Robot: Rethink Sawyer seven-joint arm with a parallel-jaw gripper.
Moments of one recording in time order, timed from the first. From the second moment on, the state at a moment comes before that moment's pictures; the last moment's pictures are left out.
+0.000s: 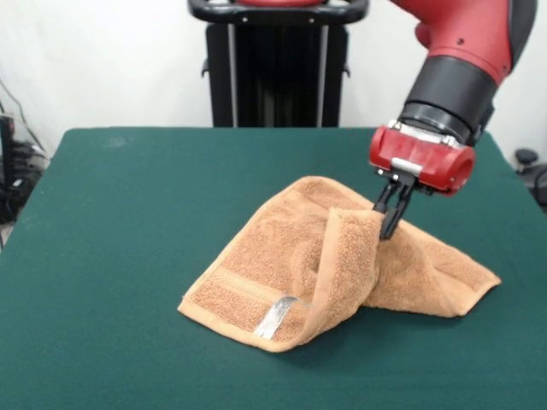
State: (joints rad) arm 0.57 -0.16 -0.69 1.57 0.56 -0.13 2.54
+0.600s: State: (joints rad) arm 0.56 -0.17 -0.77 1.48 0.56 0.39 2.54
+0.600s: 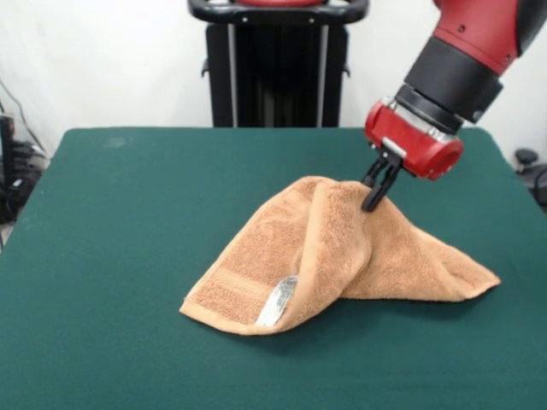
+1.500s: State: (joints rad) arm 0.52 -0.14 -0.82 1.38 0.56 0.40 2.54
